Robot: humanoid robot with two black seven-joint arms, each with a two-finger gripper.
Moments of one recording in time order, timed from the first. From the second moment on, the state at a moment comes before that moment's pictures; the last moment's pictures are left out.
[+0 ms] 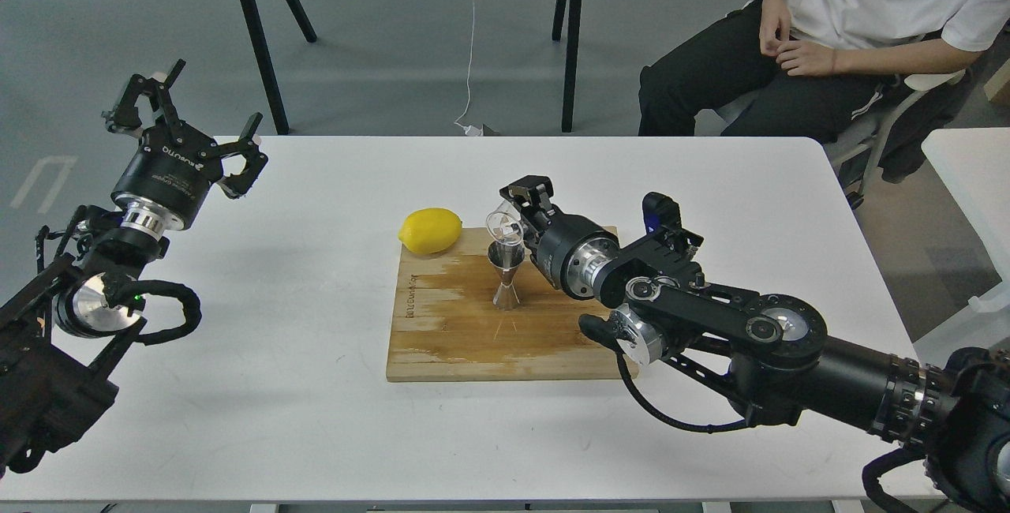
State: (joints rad) left arm -0.45 0.44 -1.06 -0.94 0.10 -0.41 -0.31; right arm 0.81 -0.13 0.34 1.30 -0.55 -0.49 -0.19
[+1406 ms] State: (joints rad) left arm -0.45 0.44 -1.06 -0.94 0.10 -0.41 -0.31; right arm 0.88 -0.15 0.20 1.28 -0.73 -0.49 -0.19
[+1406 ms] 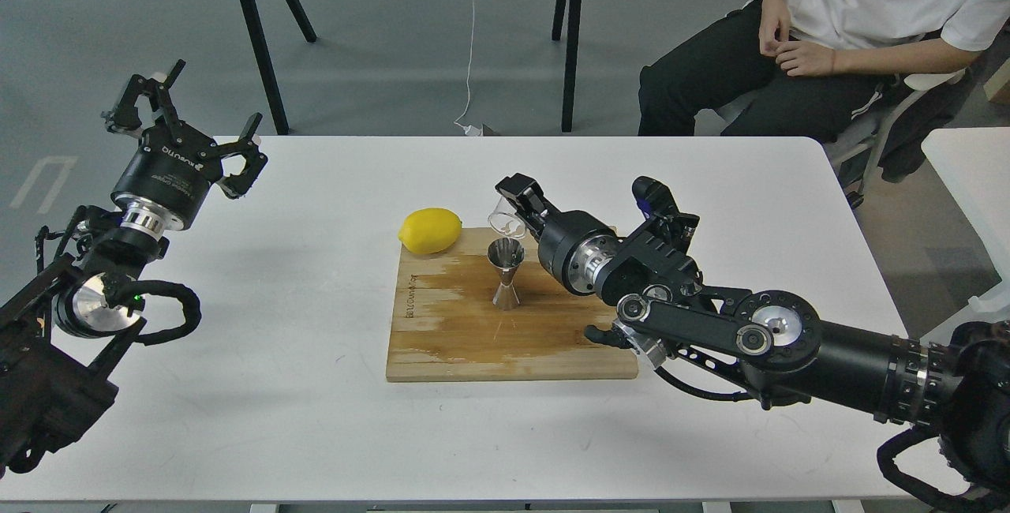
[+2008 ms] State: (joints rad) left arm -0.45 0.44 -1.06 -0.94 0.10 -0.41 -0.31; right arm 0.90 -0.16 0.15 1.28 -0.78 -0.49 -0.19
